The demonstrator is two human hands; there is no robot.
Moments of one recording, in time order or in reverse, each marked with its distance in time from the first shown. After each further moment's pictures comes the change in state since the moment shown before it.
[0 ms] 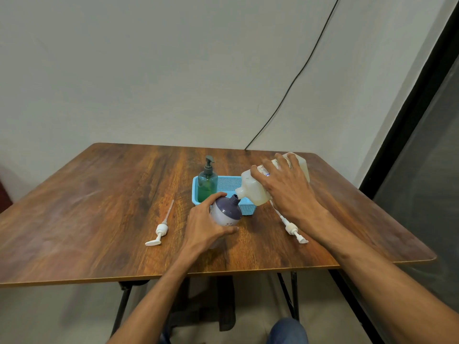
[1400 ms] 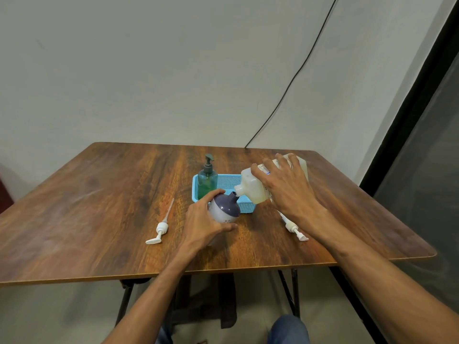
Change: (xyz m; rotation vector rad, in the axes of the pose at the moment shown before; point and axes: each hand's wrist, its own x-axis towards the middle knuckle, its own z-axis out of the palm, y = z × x) left_hand -0.001 0.001 -0.004 0.016 0.004 -0.004; right_hand -0.003 0.000 0.008 0.073 0.012 0.022
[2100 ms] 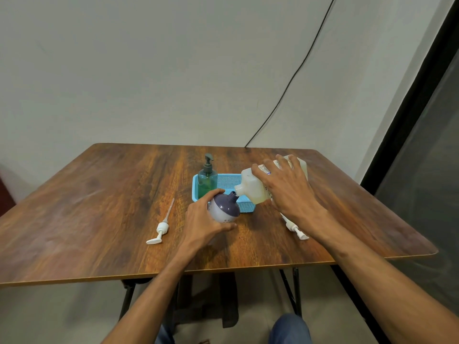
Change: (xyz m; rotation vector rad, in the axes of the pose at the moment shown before) left_hand -0.001 0.006 -0.005 -0.011 -0.042 0.011; right_hand -0.004 0.000 0.002 0.039 -0.003 0.024
